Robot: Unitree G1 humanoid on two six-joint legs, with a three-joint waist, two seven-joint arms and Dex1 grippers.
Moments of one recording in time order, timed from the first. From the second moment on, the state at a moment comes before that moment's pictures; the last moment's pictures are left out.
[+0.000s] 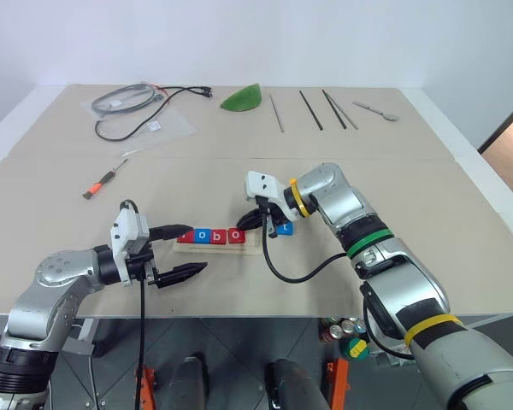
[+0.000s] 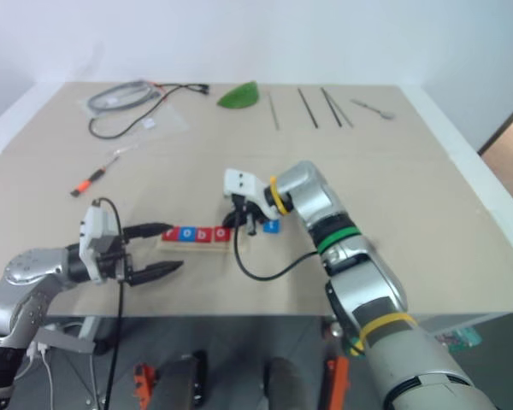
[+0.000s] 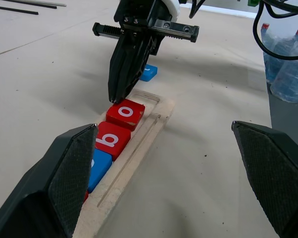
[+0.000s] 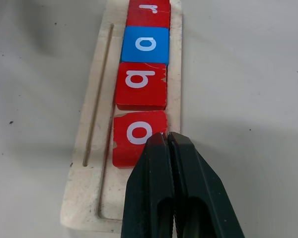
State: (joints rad) left arm -0.17 0.67 0.08 -0.18 -0.57 0.29 -1.10; right arm -1.12 -0.27 0.35 0.79 -0.12 0.16 1.35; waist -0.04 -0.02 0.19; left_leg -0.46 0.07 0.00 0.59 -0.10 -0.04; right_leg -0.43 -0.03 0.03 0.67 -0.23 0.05
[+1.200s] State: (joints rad) left arm -0.17 0.65 0.08 -0.18 -0.57 0.31 -1.09; right arm -1.12 -0.27 0.35 0.80 -0.11 0.17 1.37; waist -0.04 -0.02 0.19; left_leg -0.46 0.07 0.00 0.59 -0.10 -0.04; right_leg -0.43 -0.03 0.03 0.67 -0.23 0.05
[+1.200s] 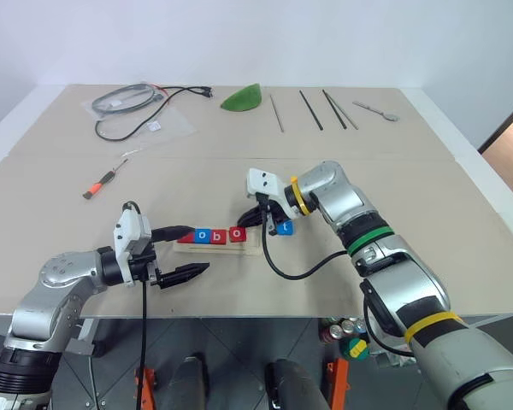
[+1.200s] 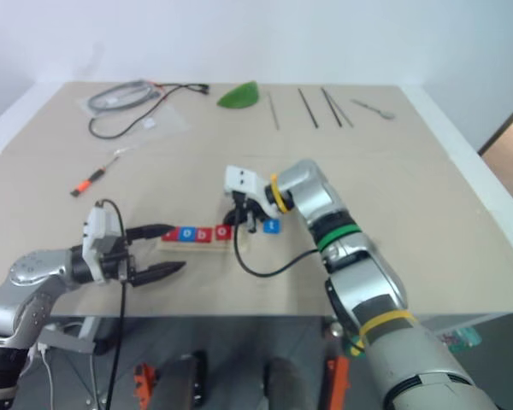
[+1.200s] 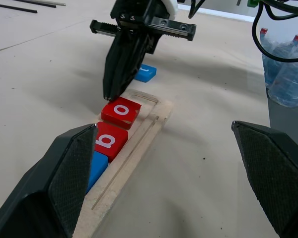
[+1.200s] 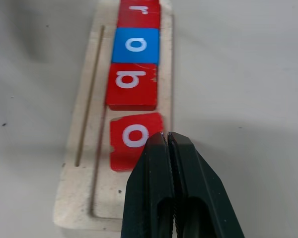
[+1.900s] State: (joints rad) left arm -0.17 0.64 0.08 -0.18 -0.57 0.31 -1.09; right arm -1.21 -0.31 0.29 0.87 -0.08 0.19 1.34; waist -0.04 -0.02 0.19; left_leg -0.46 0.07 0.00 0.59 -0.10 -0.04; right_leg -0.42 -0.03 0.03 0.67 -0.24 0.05
